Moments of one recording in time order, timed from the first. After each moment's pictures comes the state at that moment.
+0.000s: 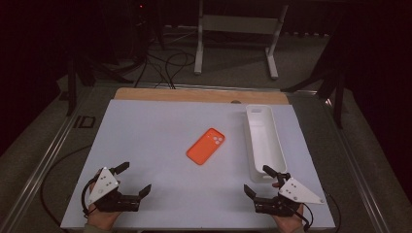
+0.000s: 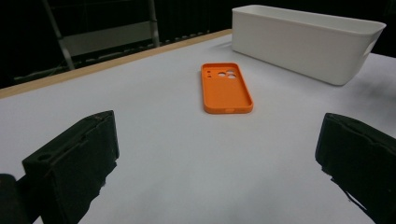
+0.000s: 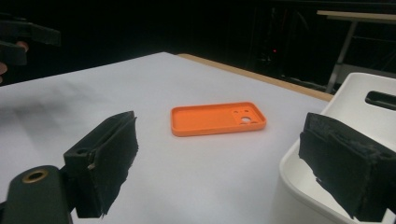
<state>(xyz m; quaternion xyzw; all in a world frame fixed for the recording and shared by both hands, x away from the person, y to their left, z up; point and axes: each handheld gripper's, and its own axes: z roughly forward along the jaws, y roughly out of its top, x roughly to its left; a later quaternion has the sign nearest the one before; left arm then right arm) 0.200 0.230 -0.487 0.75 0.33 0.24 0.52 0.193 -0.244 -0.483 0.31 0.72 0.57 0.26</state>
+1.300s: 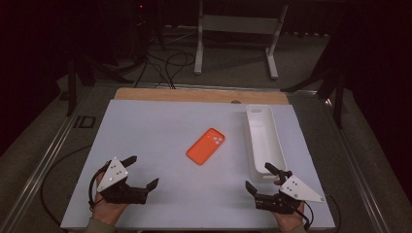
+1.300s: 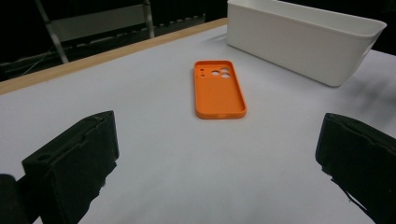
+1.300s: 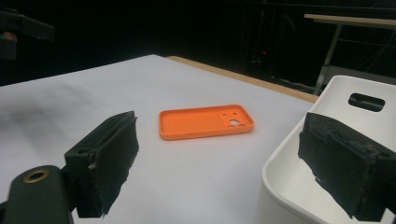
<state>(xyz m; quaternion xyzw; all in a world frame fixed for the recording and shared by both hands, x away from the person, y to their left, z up) 0.217 0.209 -0.463 0.77 0.34 0.22 0.50 0.197 -0.245 -0.481 0.32 0.71 0.56 0.27</state>
